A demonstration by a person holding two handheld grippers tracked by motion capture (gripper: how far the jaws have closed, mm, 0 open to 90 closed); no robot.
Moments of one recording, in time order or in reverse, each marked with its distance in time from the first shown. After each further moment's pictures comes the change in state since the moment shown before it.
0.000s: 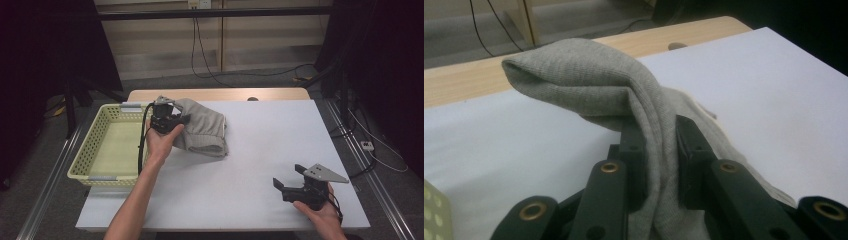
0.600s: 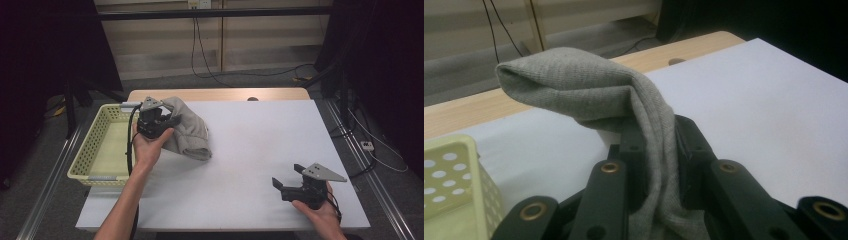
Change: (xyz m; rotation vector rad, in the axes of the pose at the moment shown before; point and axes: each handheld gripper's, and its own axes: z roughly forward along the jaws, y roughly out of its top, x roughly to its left) left arm -0.004 -0.001 -0.048 -0.066 0.032 0.072; right arm 0.001 0.001 0.003 0.008 0.002 -0.008
